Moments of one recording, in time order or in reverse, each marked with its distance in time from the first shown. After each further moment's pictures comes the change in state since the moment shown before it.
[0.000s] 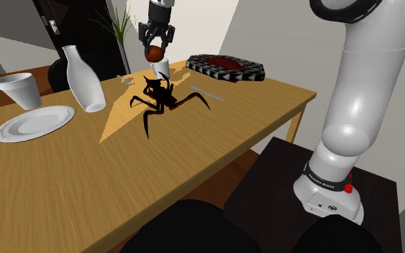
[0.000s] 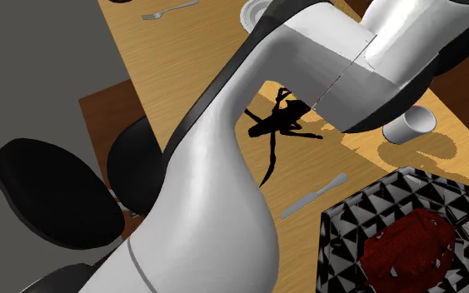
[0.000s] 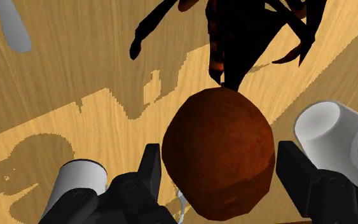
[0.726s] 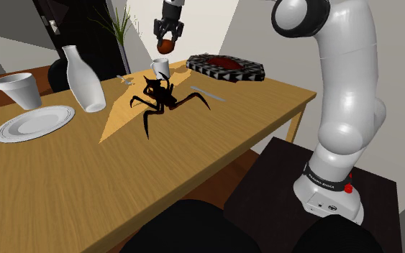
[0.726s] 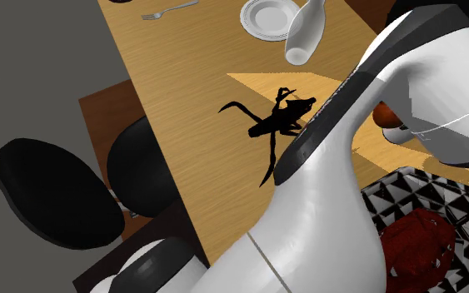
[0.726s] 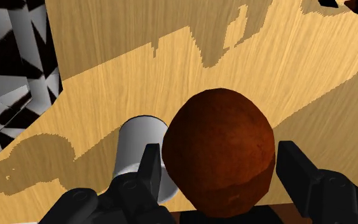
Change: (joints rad) arm -0.100 0.264 -0.057 0.382 0.013 -0.140 -0.175
